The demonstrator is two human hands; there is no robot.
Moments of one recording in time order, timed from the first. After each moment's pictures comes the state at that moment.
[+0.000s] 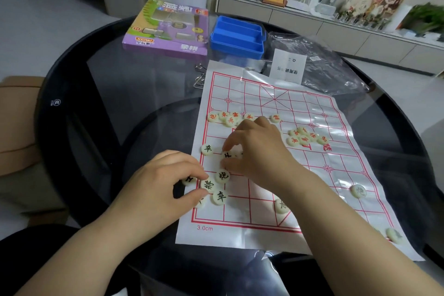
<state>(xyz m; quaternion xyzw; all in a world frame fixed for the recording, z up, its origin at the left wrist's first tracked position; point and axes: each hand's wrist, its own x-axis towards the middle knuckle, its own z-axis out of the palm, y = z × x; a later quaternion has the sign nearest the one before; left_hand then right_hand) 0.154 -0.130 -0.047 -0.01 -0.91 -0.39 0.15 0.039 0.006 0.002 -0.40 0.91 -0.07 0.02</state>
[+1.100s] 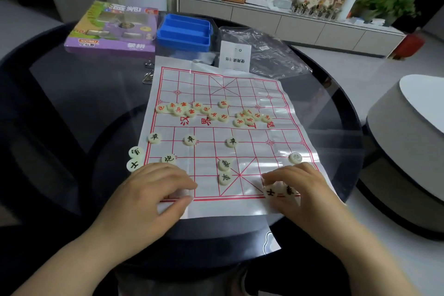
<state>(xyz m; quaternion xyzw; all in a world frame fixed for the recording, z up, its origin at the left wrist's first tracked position) 0.160 -0.072 -0.050 -0.13 -0.91 -0.34 0.20 0.087 0.168 -0.018 -0.30 0.92 -0.24 -0.02</state>
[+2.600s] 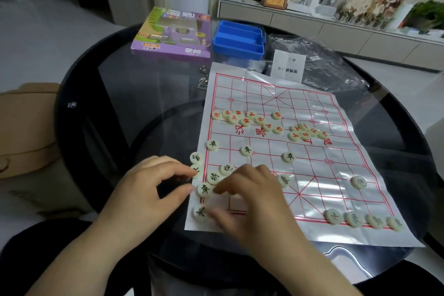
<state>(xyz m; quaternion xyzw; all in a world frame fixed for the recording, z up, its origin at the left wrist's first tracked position) 0.179 -0.131 -0.037 0.05 -0.89 -0.41 0.18 0.116 0.031 -0.037 -0.39 0.87 -0.29 -0.11</state>
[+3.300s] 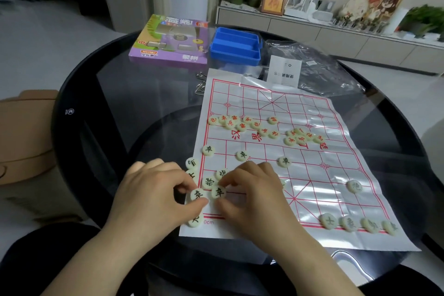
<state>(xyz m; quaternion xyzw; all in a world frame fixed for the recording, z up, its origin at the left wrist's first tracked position) 0.172 -0.116 -0.031 0.09 -0.95 -0.25 0.15 0.098 0.030 -0.037 -0.35 0.89 -0.28 -0.08</state>
